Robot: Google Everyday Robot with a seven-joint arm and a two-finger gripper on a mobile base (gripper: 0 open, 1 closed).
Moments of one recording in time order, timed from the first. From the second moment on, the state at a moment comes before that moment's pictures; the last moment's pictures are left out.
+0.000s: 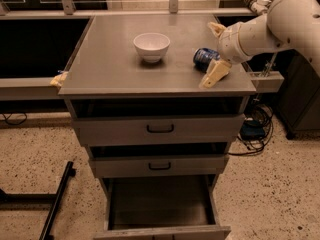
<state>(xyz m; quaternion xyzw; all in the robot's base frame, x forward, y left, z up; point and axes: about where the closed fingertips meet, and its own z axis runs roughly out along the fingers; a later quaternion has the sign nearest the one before) 0.710 -0.153 0.902 -0.63 0.63 -0.02 0.45</state>
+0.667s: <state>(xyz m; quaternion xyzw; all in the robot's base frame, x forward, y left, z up) 0.713 -0.150 0.910 -0.64 0.62 -0.02 0.45</state>
